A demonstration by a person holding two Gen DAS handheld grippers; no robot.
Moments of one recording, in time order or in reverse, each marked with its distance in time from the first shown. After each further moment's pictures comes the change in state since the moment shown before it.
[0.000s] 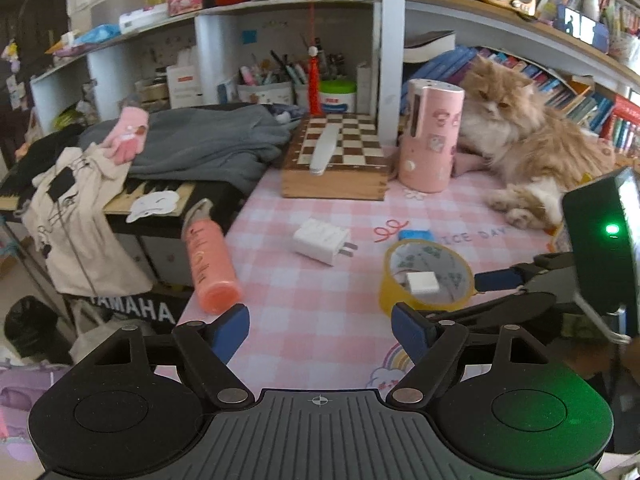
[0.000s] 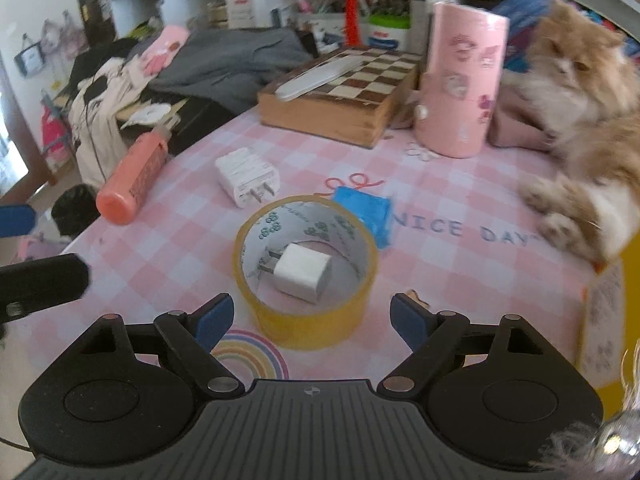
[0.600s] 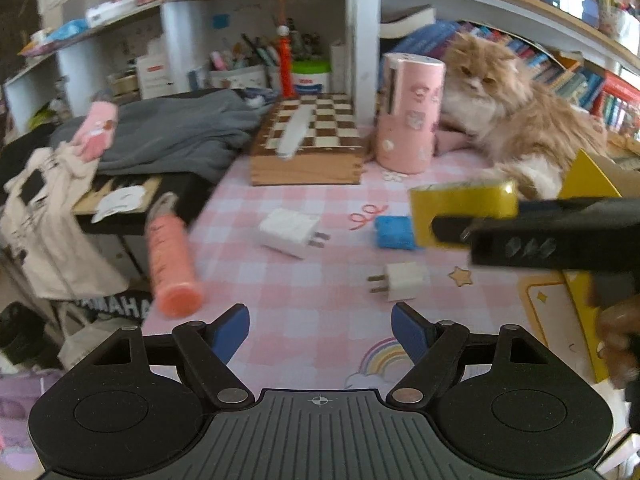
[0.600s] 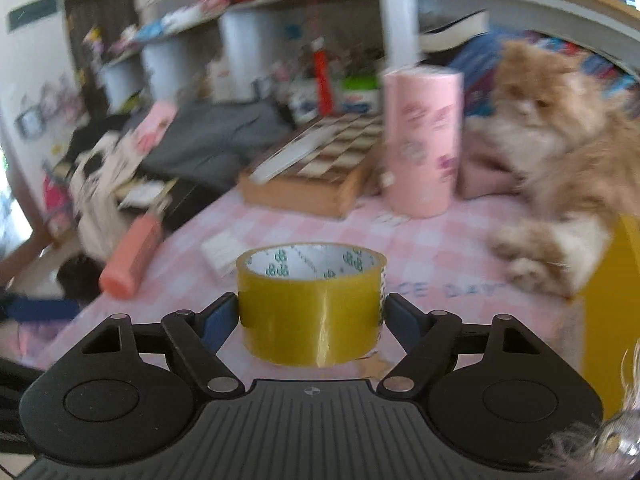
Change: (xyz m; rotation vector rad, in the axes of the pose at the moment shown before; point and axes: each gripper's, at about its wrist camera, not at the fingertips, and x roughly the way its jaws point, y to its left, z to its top) left arm 0.032 -0.023 0.006 0.057 0.049 -0.058; right arm -0.043 -0.035 0.012 0.112 -0.207 -0.007
